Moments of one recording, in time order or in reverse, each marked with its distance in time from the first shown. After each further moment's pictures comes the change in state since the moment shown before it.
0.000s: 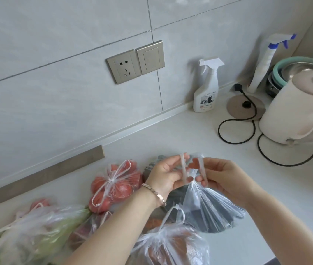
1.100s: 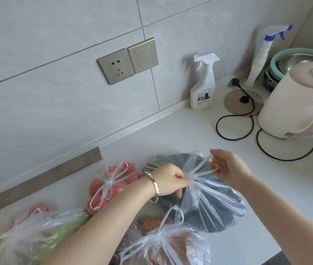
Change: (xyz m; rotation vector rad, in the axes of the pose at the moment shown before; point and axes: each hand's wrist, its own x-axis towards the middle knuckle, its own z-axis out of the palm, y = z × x) left_hand 0.010 0.020 0.000 1.186 -0.209 -0.019; right_hand 0.050 0.020 -0.049 0.309 0.260 0.070
